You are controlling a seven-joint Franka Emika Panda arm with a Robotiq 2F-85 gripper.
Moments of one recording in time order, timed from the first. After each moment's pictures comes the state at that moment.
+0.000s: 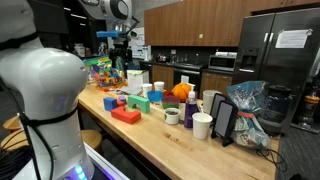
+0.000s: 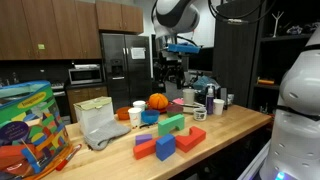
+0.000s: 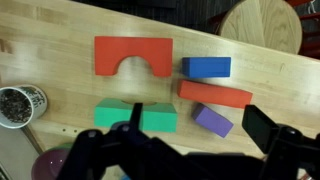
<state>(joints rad) 0.15 -0.34 0.21 -2.37 0.16 1.88 0.22</state>
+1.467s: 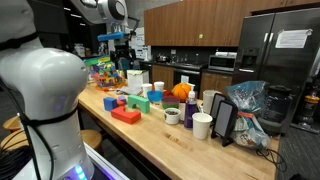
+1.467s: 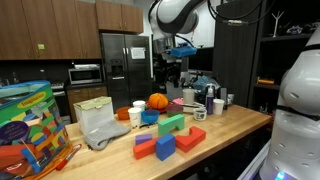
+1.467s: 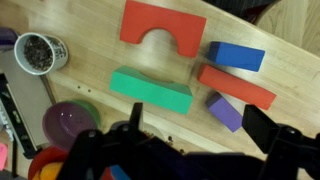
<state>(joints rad) 0.16 -0.34 0.24 -2.39 0.01 1.99 0.12</state>
